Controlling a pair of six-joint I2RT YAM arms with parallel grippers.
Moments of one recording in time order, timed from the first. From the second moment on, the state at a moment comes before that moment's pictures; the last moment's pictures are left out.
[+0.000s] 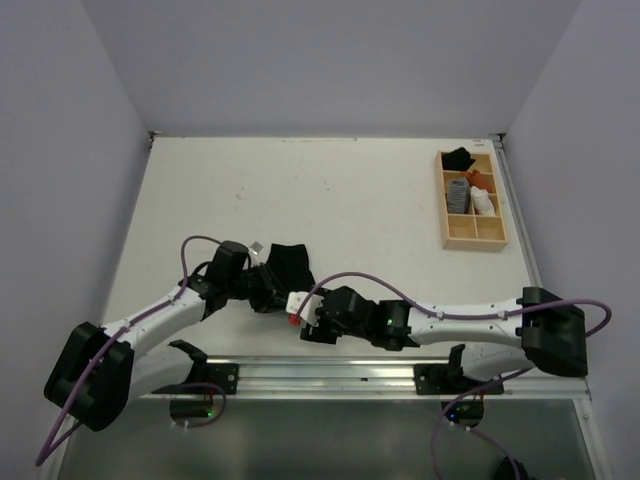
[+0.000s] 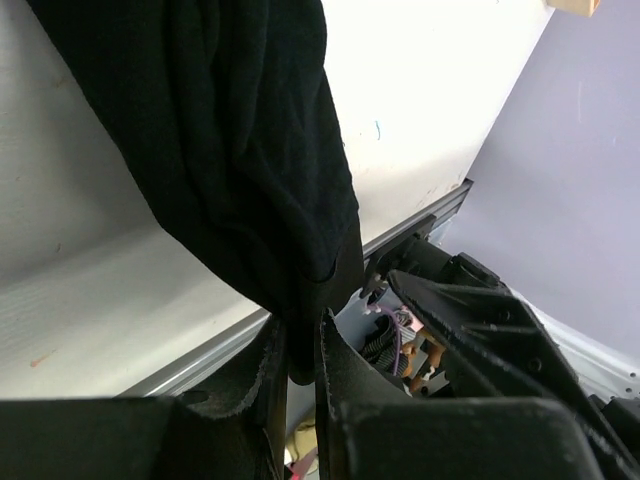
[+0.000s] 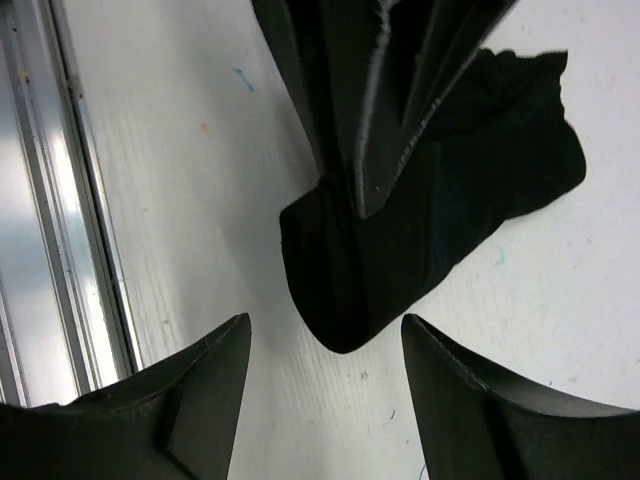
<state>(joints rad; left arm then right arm) -0.48 1.11 0.42 -0.16 0.56 -1.14 1.29 1.32 0.68 -0.02 0.16 -0.25</state>
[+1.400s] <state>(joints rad) -0.44 1.11 0.42 -0.21 0.62 -1.14 1.36 1.54 0.72 0.14 0.34 -0.45</state>
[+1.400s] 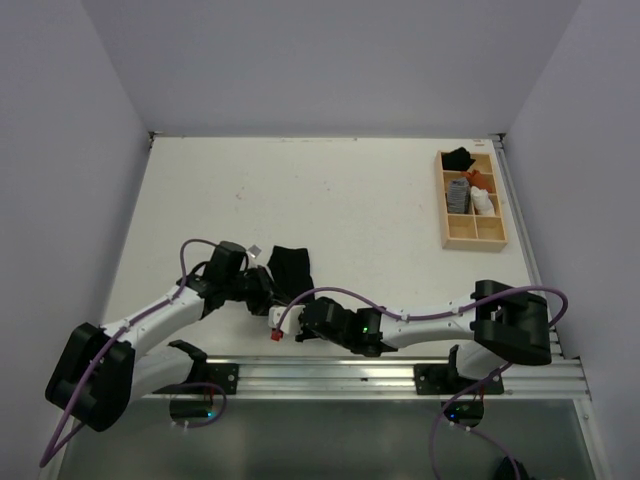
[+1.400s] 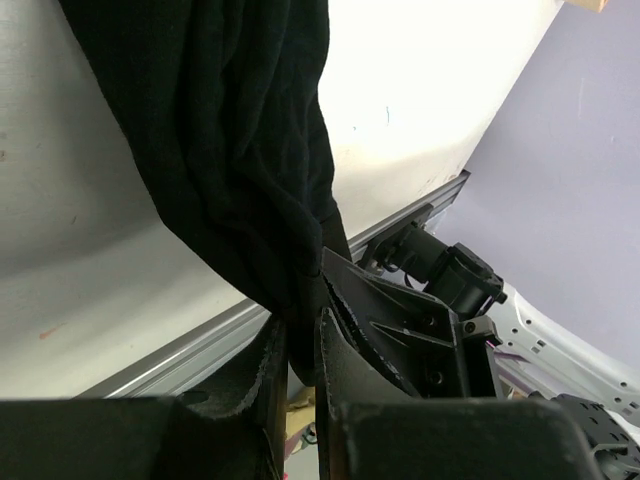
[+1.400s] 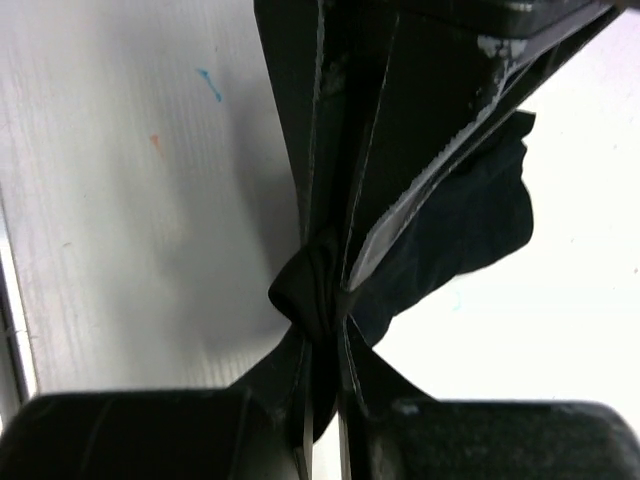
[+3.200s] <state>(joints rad) 0.04 1.00 0.68 -0.20 0.46 -0.54 1.11 1.72 1.08 -0.41 -0.32 0.02</state>
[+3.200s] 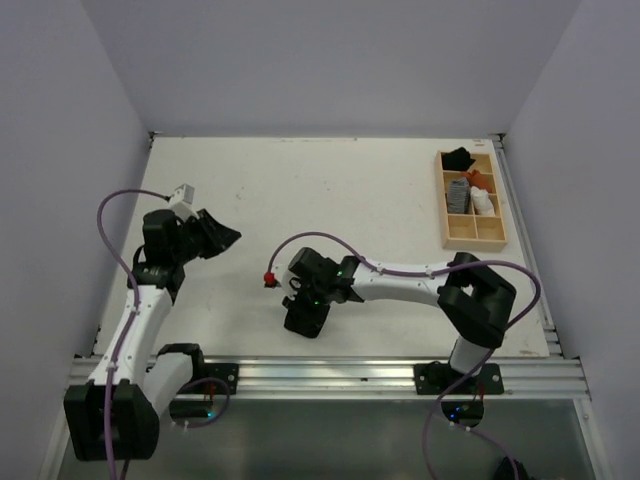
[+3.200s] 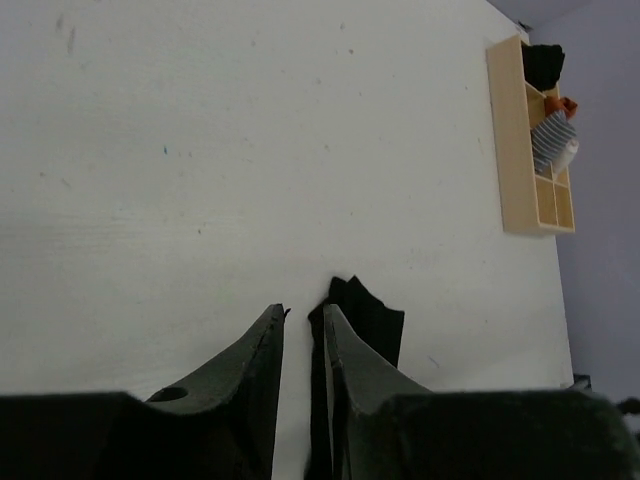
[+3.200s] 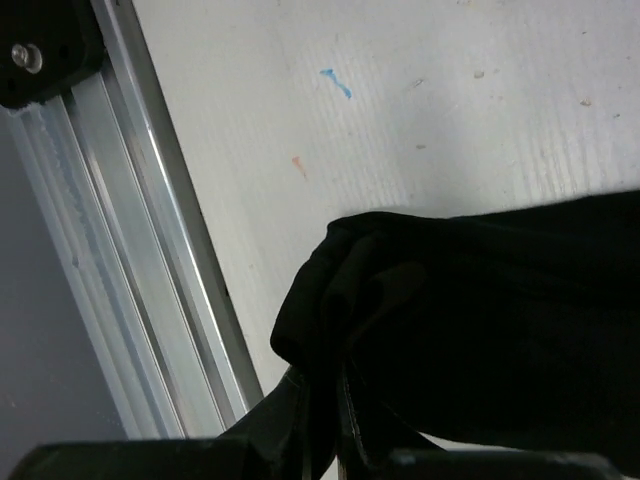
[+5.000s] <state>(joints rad) -0.43 1.46 0.72 -0.14 1.05 0.27 0.65 1.90 0.97 -0.22 -0.94 0.24</state>
